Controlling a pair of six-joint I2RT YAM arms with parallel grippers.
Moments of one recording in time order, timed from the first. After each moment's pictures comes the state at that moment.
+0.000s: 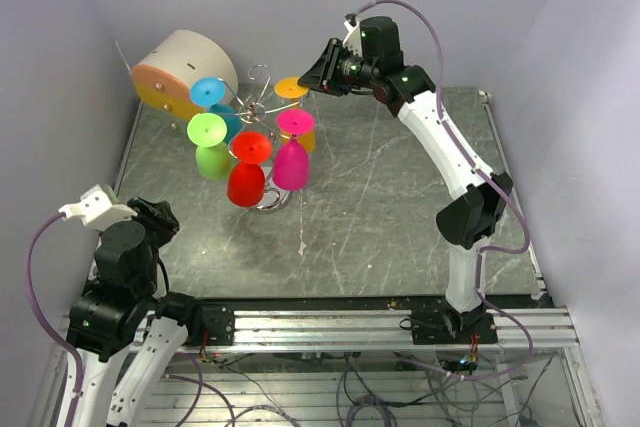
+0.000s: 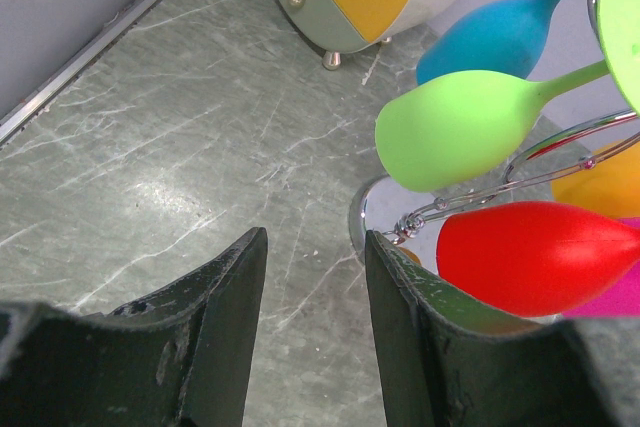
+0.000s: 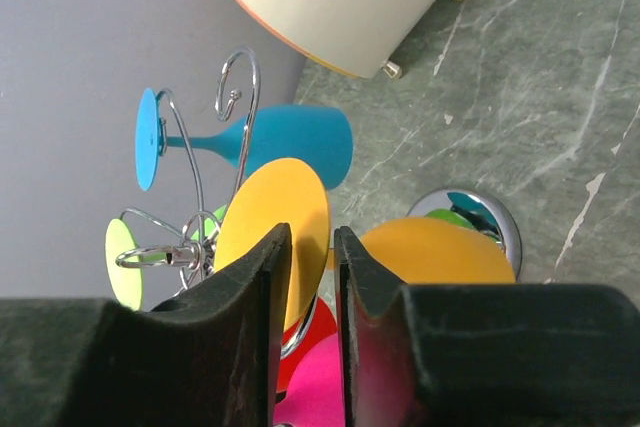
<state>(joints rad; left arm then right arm) -0.29 0.32 0.87 -0.85 -0.56 -0.62 0.52 2.01 2.22 -0.59 -0.39 0.71</state>
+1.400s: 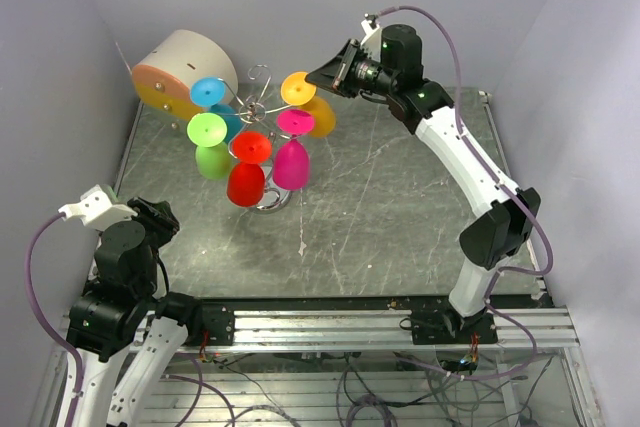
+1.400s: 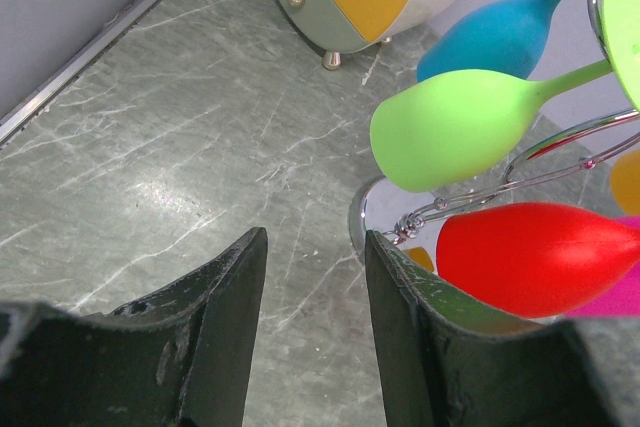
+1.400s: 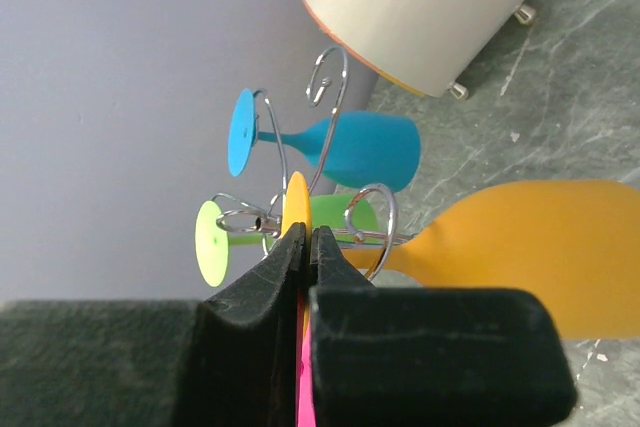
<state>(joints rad) -0.29 0.32 0.87 -0.85 -0.56 -0.62 0.50 1.81 1.92 -0.33 -0.42 0.86</state>
